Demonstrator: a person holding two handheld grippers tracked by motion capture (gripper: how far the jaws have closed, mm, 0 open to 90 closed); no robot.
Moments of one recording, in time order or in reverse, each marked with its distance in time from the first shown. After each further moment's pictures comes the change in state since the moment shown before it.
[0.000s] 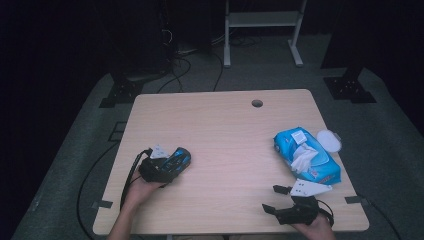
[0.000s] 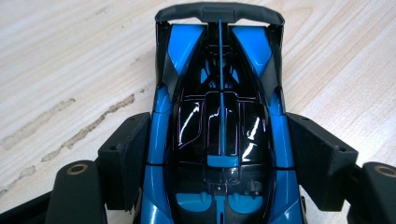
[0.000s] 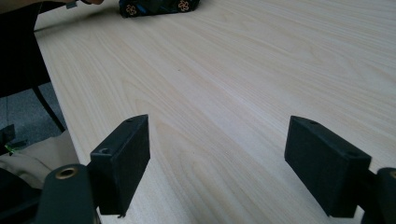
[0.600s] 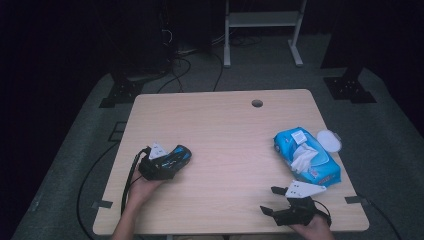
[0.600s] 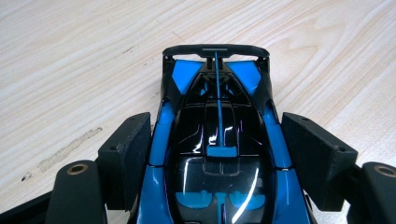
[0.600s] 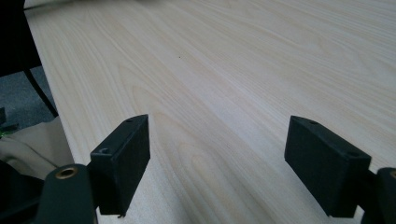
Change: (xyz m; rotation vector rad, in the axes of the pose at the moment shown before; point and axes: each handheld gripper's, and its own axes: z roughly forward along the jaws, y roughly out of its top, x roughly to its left) left arm -0.003 0.005 -0.006 -0.104 0.072 0.012; right arm 0.003 -0.001 0.008 0.045 -0.011 -0.043
